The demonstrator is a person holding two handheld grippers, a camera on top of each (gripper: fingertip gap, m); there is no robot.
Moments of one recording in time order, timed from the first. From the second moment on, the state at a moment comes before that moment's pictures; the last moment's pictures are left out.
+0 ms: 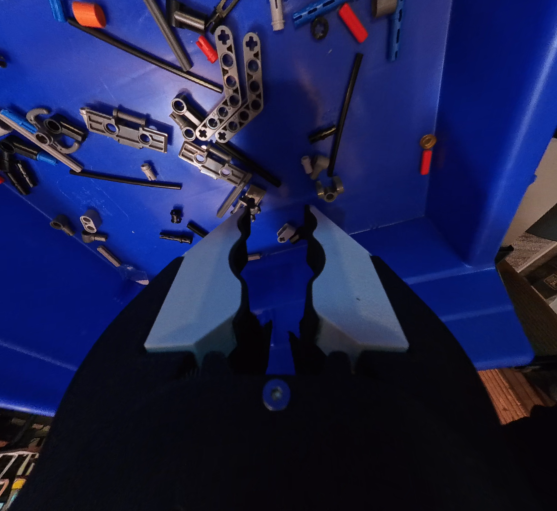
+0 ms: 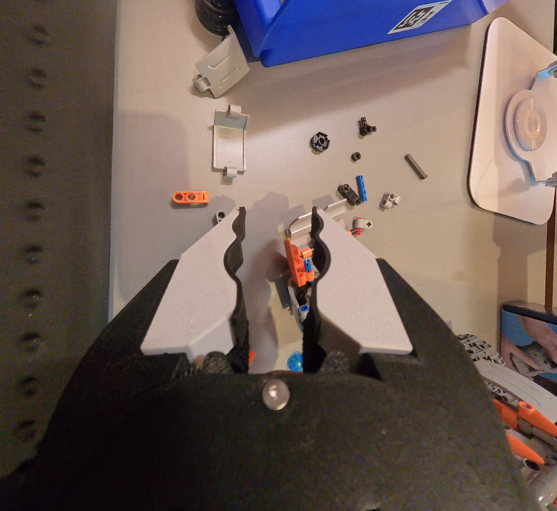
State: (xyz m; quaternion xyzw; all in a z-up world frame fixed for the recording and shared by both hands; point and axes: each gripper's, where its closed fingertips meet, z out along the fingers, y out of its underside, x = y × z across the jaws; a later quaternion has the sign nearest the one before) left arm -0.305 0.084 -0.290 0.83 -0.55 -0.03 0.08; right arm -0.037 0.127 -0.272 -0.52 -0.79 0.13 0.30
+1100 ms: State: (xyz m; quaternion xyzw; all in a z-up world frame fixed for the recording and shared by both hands) left arm -0.308 0.081 -0.285 0.82 -0.56 -0.04 0.08; right arm -0.036 0.126 -0.270 -0.52 -0.79 0.13 0.30
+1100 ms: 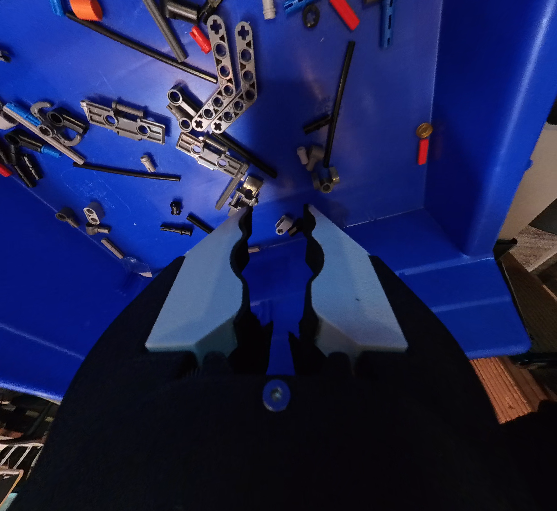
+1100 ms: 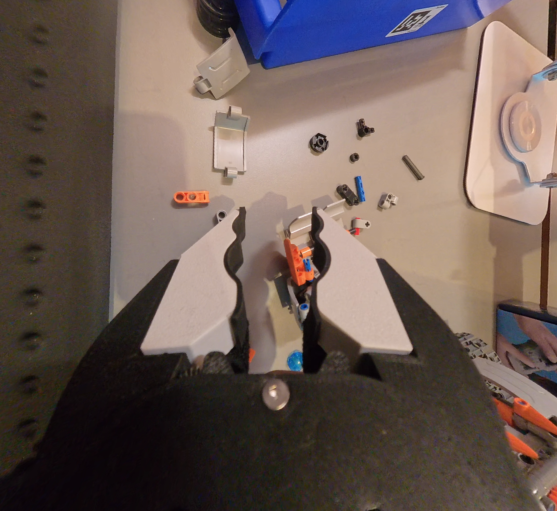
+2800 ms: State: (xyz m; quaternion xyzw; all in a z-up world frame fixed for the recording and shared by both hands) left arm -0.334 0.067 -0.291 0.81 -0.56 -0.07 0.15; right arm -0.036 0.125 -0.272 -0.52 -0.79 0.12 0.30
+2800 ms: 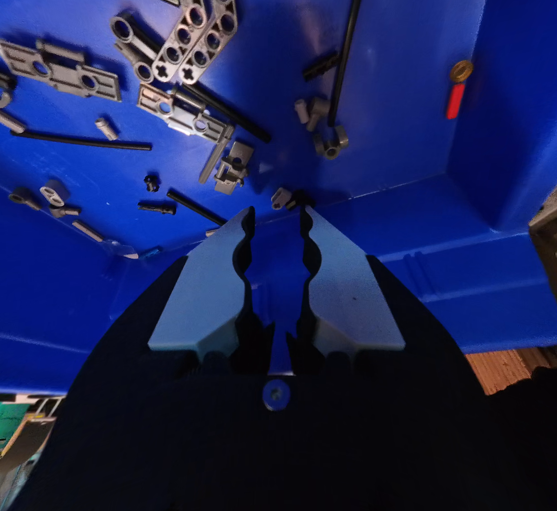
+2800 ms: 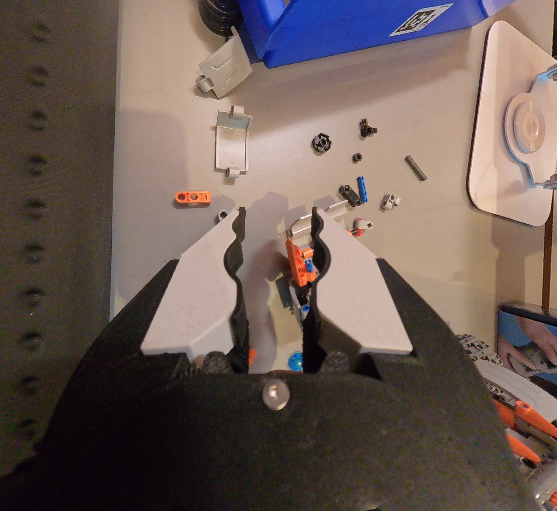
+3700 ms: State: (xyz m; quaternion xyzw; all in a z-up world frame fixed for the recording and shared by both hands) left arm -0.316 0.070 -0.274 0.81 -0.57 -0.02 0.10; right arm -0.034 0.124 -0.269 -0.51 -0.79 0.13 0.30
